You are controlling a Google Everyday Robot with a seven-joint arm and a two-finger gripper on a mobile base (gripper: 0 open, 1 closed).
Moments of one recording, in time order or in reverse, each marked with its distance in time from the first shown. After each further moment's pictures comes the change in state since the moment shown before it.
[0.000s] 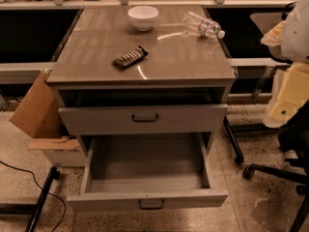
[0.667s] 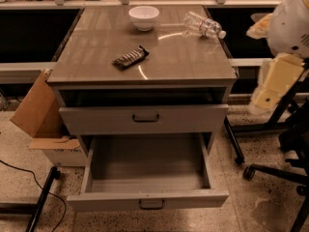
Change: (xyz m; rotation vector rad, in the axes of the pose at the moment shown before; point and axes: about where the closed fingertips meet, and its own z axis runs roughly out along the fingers) arm -0.022 -0.021 0.010 0.002 -0.096 -0.036
